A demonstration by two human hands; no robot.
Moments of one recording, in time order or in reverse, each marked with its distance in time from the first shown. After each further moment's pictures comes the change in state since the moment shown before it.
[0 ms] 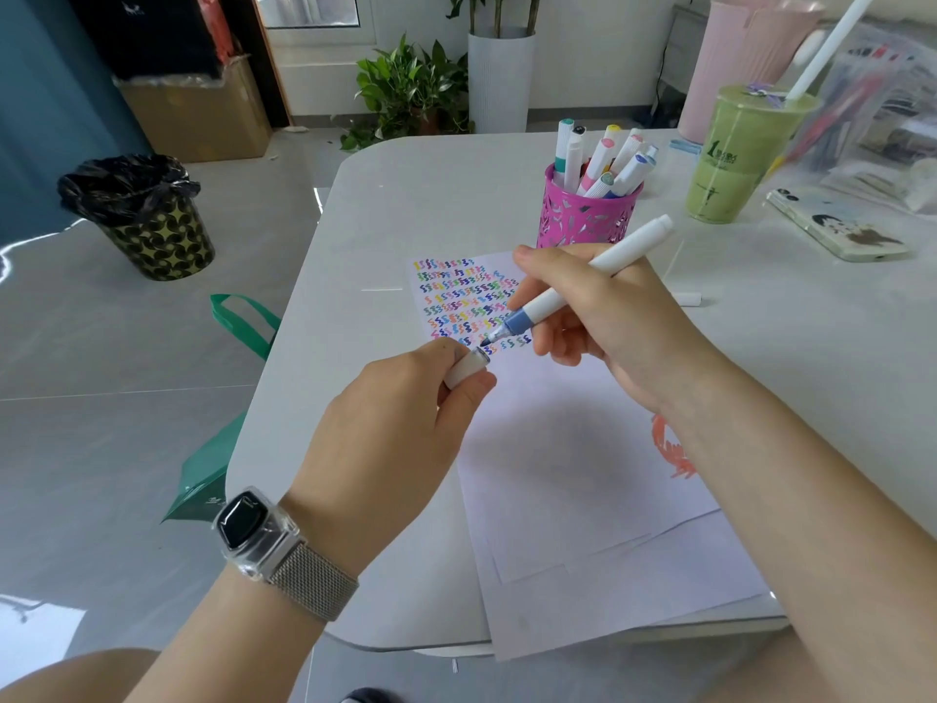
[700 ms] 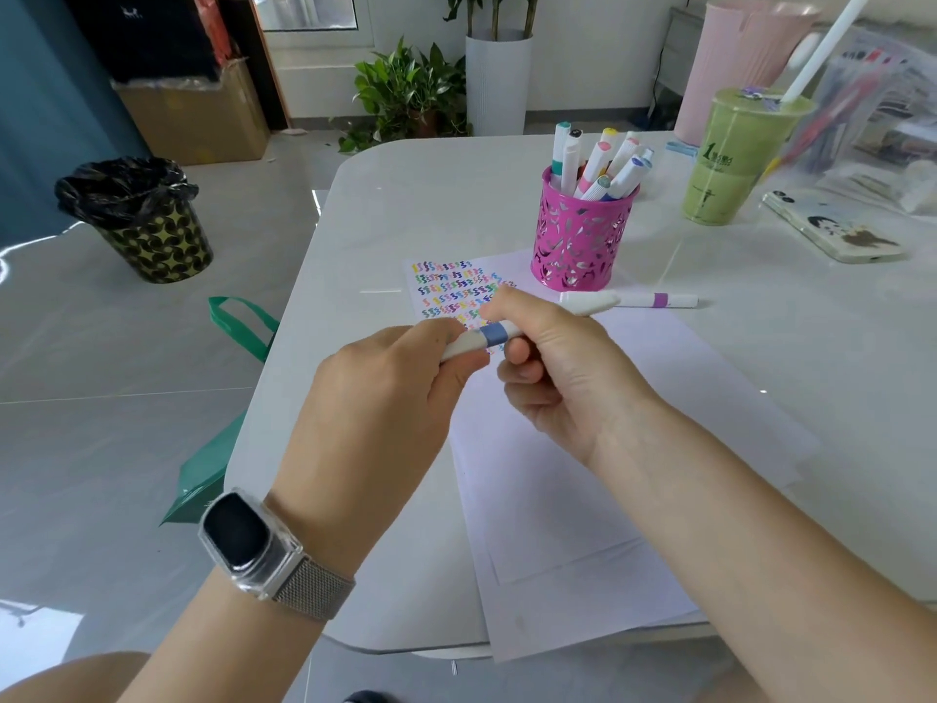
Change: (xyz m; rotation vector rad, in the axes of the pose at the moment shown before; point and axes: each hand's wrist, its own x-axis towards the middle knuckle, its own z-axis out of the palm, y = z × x) left_hand 0.005 0.000 -0.009 0.115 0.253 0.265; right_hand -0.012 0.011 0.030 0.435 0.122 0.426
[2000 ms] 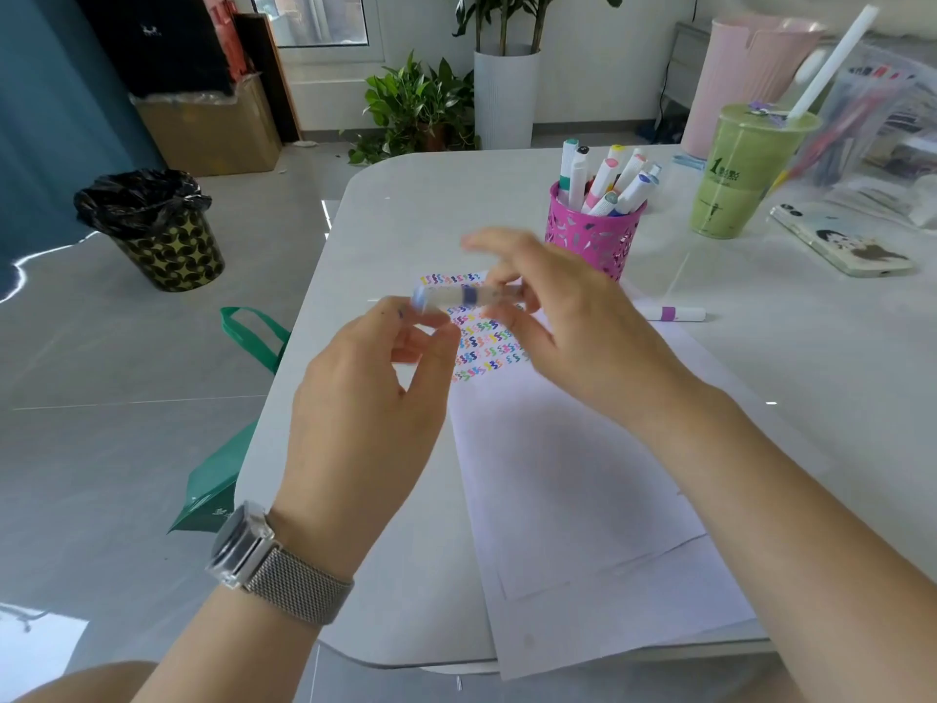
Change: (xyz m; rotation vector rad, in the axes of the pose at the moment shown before) left_hand 0.004 0.001 0.000 -0.227 0.062 -0.418; right_hand 0.036 -0.013 -0.024 -1.168 -0.137 -1.254
